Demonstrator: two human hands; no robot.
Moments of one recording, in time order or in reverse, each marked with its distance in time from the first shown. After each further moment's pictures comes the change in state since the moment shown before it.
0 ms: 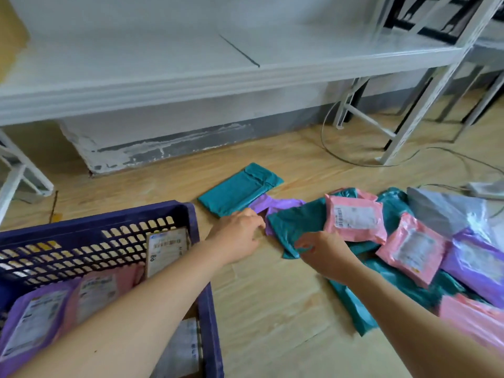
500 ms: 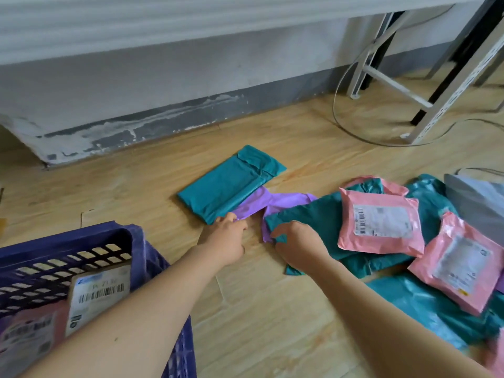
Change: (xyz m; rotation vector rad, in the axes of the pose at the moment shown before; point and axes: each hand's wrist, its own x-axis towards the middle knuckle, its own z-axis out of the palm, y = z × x) left_hand 0.133 -0.057 0.091 0.016 -0.182 -0.232; right_hand 0.150 0.028 0.066 0.054 -0.047 0.025
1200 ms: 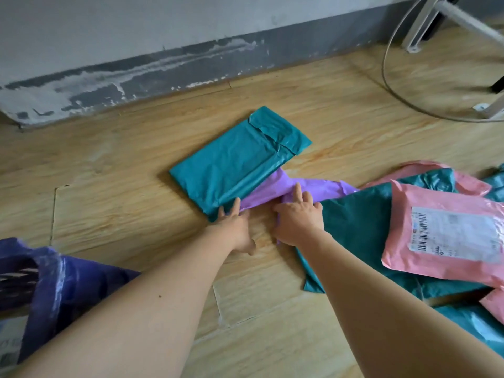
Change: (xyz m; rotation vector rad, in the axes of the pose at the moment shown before) left_hand 0.123 -0.032 0.068 -0.017 -0.381 -0.240; right_hand 0.140 0.019 0.067 -0.339 -0.140 0.005
